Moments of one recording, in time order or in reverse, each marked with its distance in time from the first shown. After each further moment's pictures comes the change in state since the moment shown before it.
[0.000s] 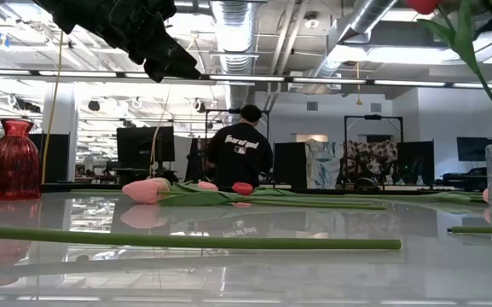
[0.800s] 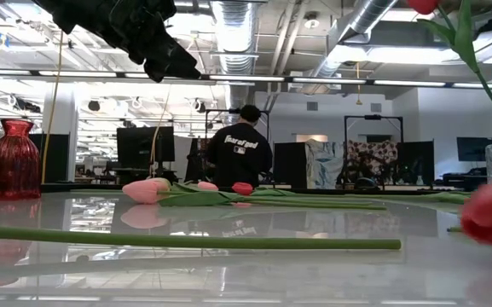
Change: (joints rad) left arm 0.000 0.000 0.000 0.000 0.000 -0.007; right arm -0.068 0.426 0.000 0.045 -0.959 0.312
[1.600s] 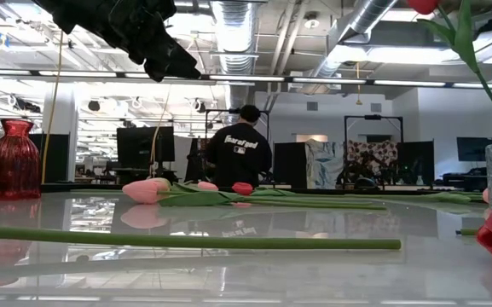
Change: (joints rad) left arm 0.000 0.000 0.000 0.001 0.001 0.011; right arm 0.013 0.047 0.001 0.023 -0.017 0.000
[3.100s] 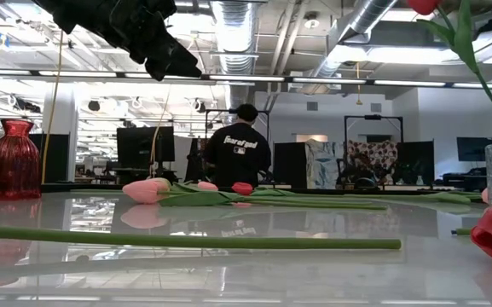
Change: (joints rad) left arm 0.000 0.000 0.000 0.011 -0.002 0.011; right arm 0.007 -0.018 -0.001 -0.117 0.008 -0.150
